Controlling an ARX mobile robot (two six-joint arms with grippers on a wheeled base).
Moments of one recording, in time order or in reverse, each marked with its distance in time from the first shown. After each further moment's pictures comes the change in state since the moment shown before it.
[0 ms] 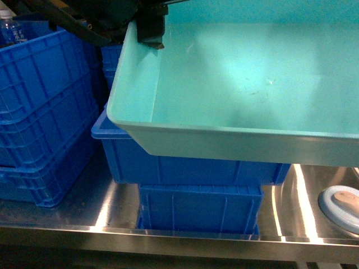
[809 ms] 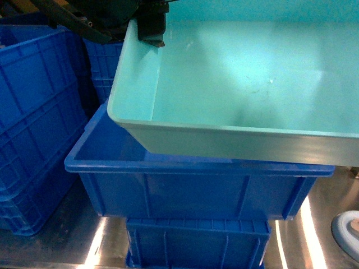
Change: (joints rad) left arm -0.001 -0.005 0.000 0.005 -0.003 0.002; right arm 0.000 -0.002 -0.002 0.004 0.000 0.000
